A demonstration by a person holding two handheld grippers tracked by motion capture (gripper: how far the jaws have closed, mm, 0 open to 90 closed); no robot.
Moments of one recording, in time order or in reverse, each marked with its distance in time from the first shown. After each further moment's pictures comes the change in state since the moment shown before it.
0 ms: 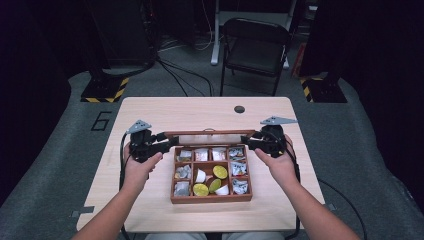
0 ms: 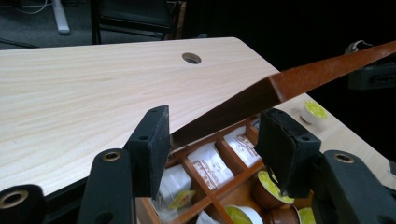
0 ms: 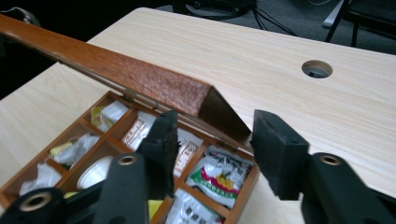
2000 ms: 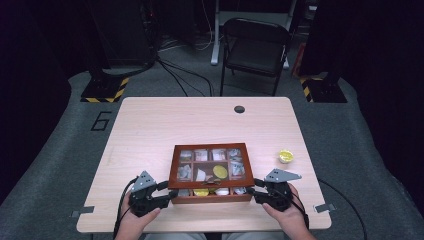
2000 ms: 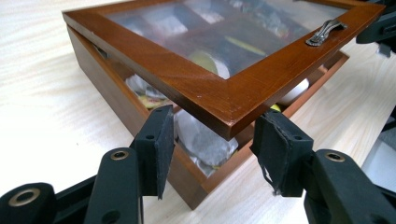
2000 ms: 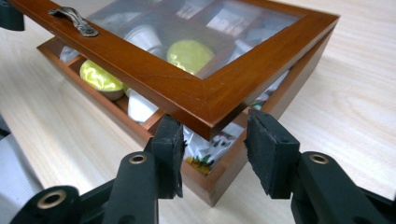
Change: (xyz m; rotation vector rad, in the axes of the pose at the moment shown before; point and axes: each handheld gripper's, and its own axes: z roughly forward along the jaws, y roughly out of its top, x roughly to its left) left arm -0.035 -0.123 -0.028 0.155 -0.035 0.111; right arm 0.030 -0.132 -0.027 0.070 0.089 -0.102
